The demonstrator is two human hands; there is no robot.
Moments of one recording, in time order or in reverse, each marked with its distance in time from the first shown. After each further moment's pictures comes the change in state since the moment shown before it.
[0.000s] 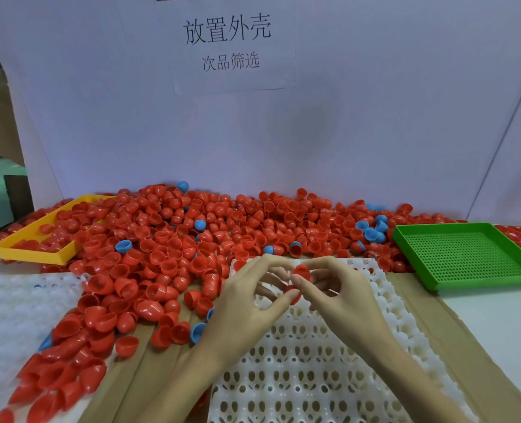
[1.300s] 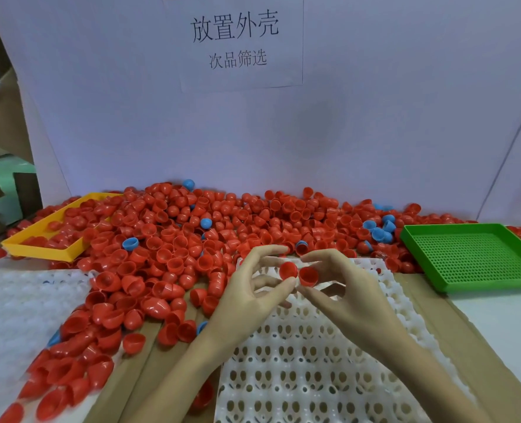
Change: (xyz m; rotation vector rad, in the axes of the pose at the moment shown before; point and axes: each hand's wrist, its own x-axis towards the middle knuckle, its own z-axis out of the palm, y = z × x) left_hand 0.006 -0.007 -0.005 -0.394 -0.032 -0.309; right_hand 0.002 -0.008 -0.010 -0.158 -0.123 -0.134
